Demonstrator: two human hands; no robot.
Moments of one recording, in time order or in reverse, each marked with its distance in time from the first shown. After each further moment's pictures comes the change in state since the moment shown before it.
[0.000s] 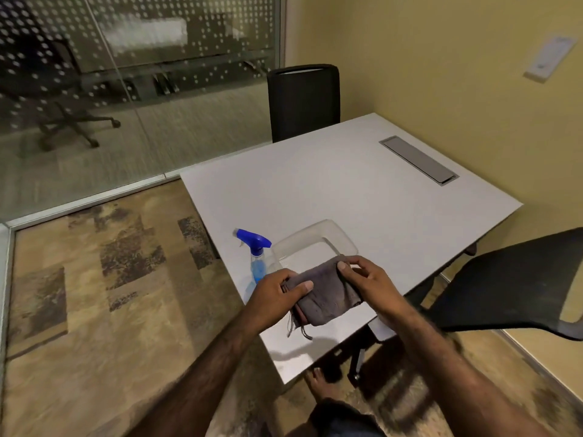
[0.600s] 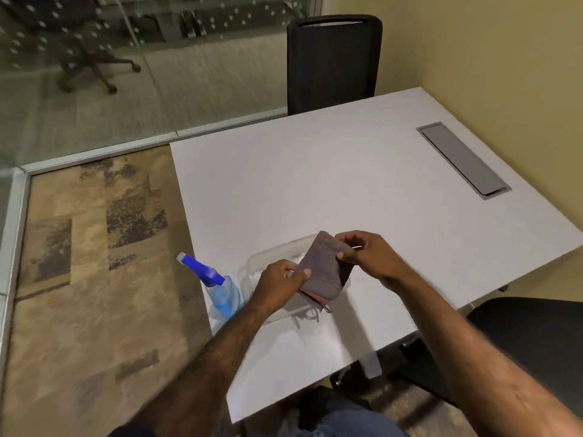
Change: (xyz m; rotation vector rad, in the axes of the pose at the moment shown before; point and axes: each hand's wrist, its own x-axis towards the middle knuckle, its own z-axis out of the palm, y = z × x) left_hand 0.170 -0.003 0.079 -0.123 0.171 -0.352; right_hand 0.212 -0.031 -0.091 -0.311 -0.206 0.087
